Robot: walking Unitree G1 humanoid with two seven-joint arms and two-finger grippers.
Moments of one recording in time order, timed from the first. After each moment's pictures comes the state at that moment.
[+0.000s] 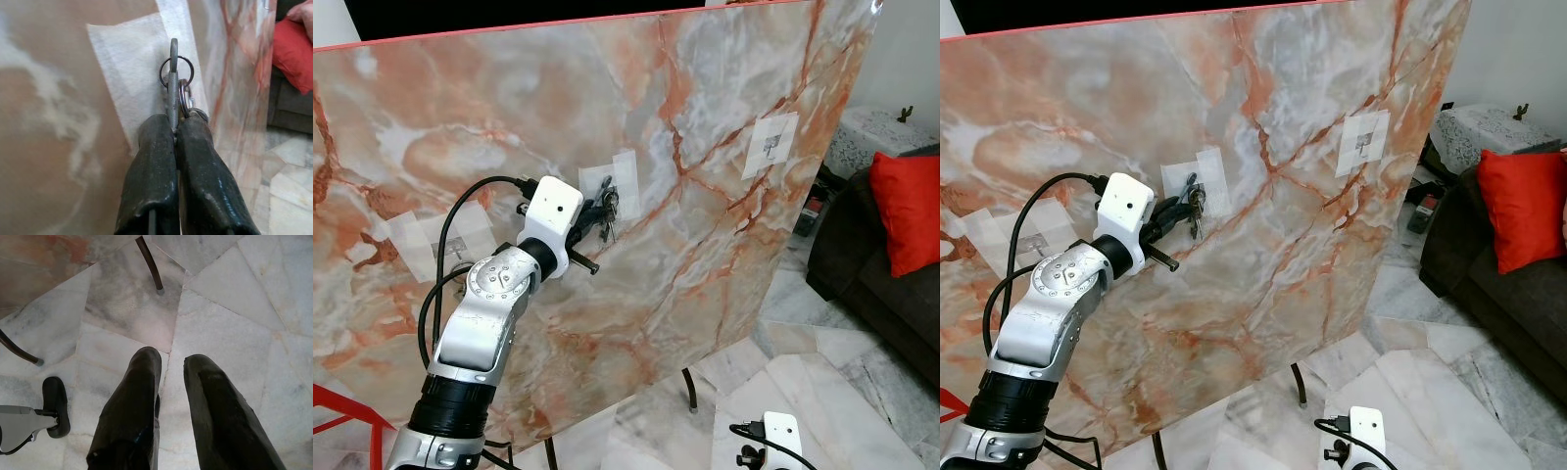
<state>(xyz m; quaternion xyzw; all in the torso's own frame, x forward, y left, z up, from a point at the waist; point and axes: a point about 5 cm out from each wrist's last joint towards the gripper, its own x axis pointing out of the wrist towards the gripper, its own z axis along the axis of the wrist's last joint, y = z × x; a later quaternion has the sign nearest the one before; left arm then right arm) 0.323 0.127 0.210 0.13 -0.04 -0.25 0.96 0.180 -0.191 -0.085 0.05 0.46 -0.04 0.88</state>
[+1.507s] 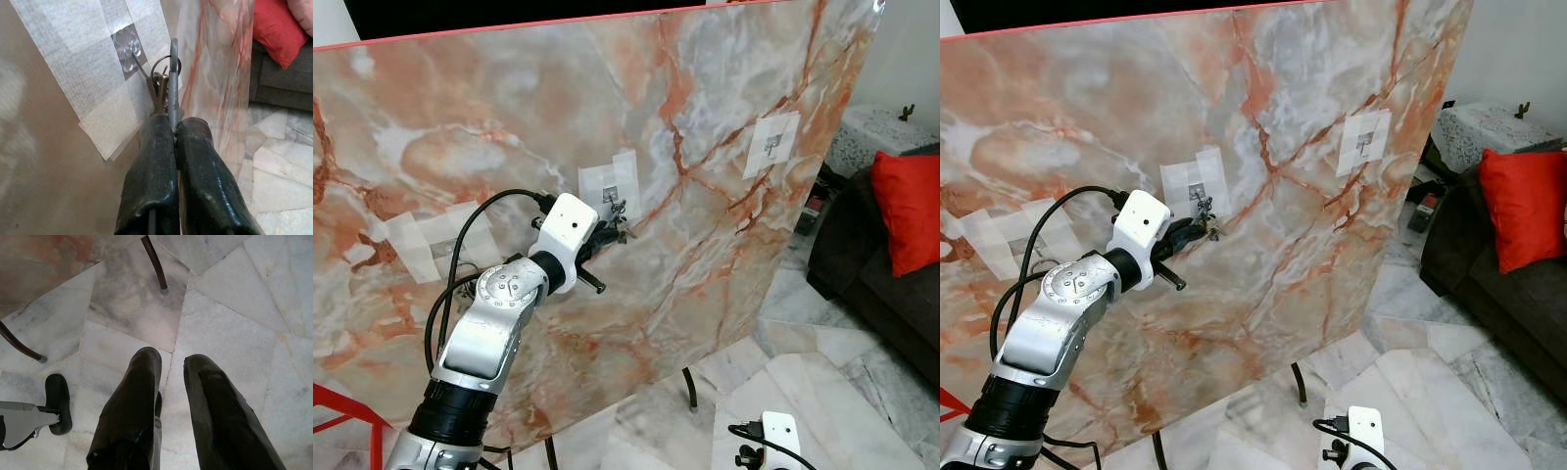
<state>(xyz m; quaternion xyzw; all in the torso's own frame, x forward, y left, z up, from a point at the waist) 0.319 0.119 0.196 0.15 0.00 -0.28 0.95 0.180 -0.190 -0.085 0.04 0.46 -0.03 0.88</state>
